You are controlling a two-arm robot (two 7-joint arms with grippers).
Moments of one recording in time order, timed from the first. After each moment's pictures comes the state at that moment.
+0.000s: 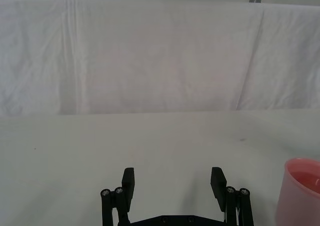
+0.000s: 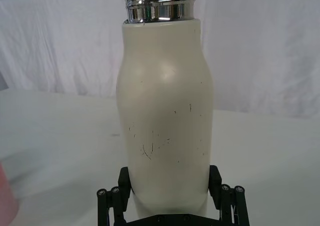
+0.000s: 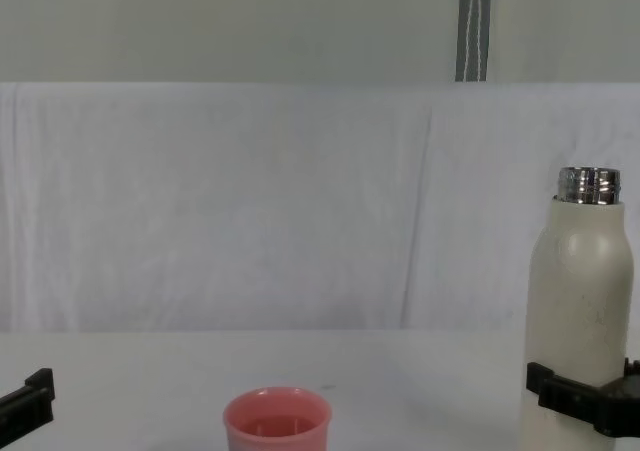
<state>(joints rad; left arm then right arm) 0.27 0.24 0.04 -1.85 -0.25 -0.02 -0.02 0.12 0.26 -0.21 -1.44 0.33 -0.03 0.29</state>
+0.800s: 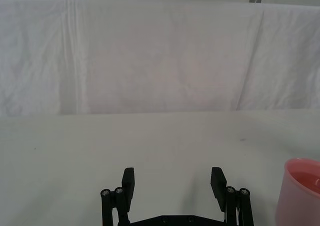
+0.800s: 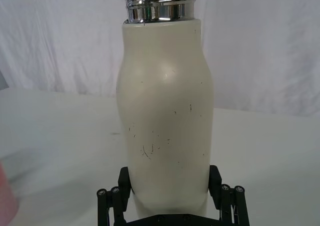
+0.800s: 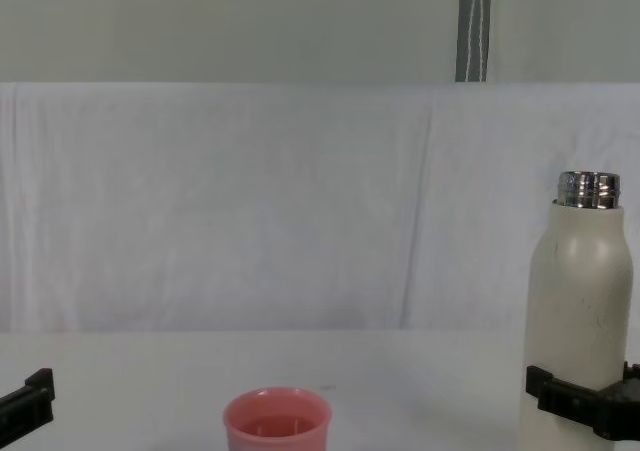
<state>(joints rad) 0.27 0.24 0.04 -1.85 -0.25 -0.02 -0.02 0.13 0.26 -0.21 -1.44 0.34 -0.03 0.29</state>
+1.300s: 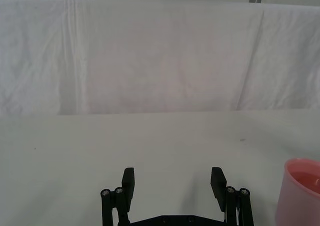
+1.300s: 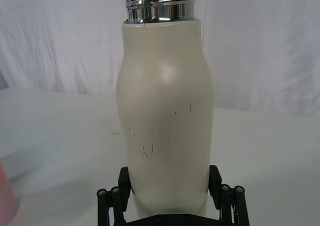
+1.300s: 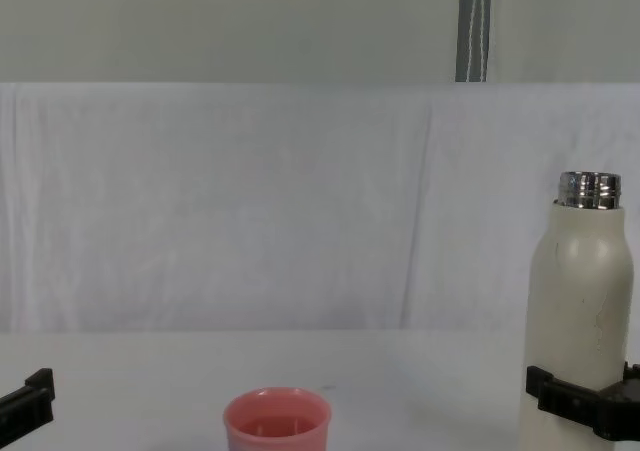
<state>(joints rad) 0.27 0.24 0.04 -1.85 -0.25 -0.02 -0.02 0.13 0.26 -0.21 -1.44 0.34 -0.03 0.29</state>
